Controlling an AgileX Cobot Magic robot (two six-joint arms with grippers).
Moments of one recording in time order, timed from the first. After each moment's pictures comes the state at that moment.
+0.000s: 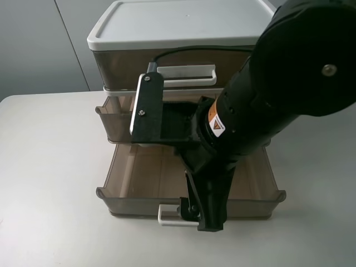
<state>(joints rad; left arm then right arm) -0.02 0.00 -0.51 0.10 1.09 -0.05 1.04 1.49 -0.93 -0.01 0.74 -0.47</state>
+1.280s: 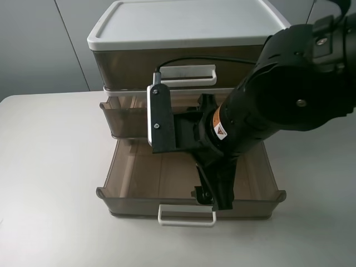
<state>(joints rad) -0.02 0.00 -0.51 0.10 1.09 -0.05 0.97 1.54 -0.87 -0.21 0.57 -0.55</state>
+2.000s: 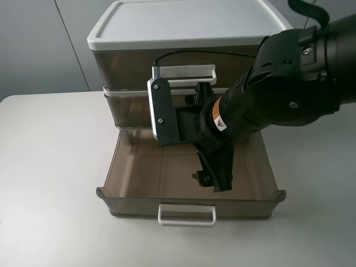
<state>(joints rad) -0.02 0.00 -0.51 0.10 1.09 -0.05 0.92 1.58 -0.87 -0.35 0.48 -0.56</state>
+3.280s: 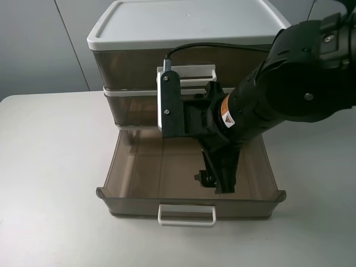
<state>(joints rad) -0.02 0.00 -0.51 0.10 1.09 -0.05 0.91 1.54 -0.85 -0.27 0.51 -0.53</state>
